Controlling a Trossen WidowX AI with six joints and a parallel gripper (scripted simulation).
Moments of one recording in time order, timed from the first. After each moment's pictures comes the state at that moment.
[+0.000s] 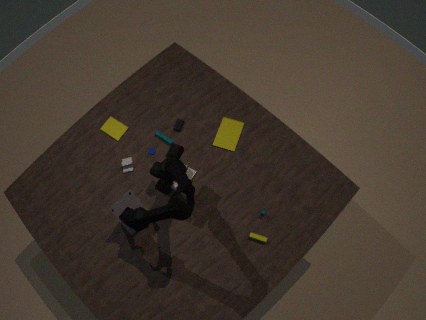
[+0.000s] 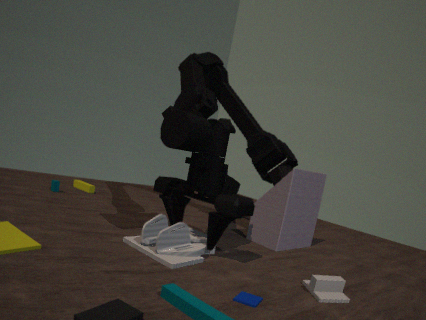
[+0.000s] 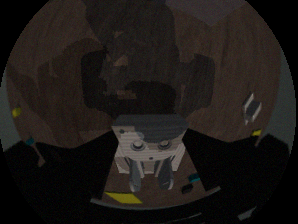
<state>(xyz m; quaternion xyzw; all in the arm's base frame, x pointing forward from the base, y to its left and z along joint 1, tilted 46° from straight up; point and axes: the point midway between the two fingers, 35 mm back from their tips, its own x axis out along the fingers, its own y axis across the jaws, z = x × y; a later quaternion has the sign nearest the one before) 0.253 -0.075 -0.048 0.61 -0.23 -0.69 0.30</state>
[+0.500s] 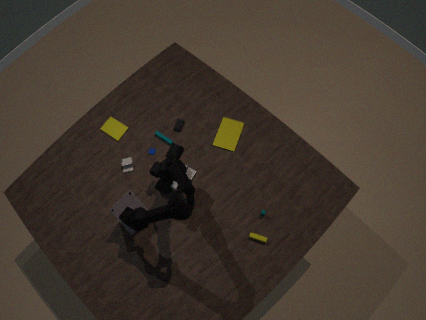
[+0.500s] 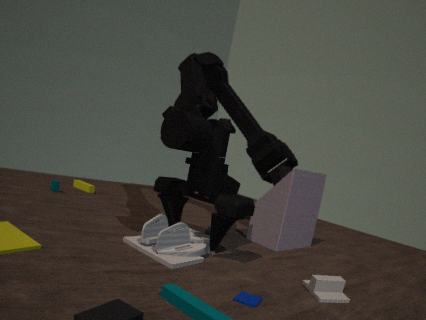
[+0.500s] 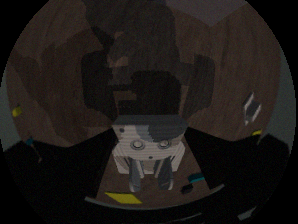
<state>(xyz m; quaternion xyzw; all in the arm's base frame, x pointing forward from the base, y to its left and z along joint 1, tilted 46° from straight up) 0.253 -0.075 -0.048 0.61 -0.23 -0.69 0.30</state>
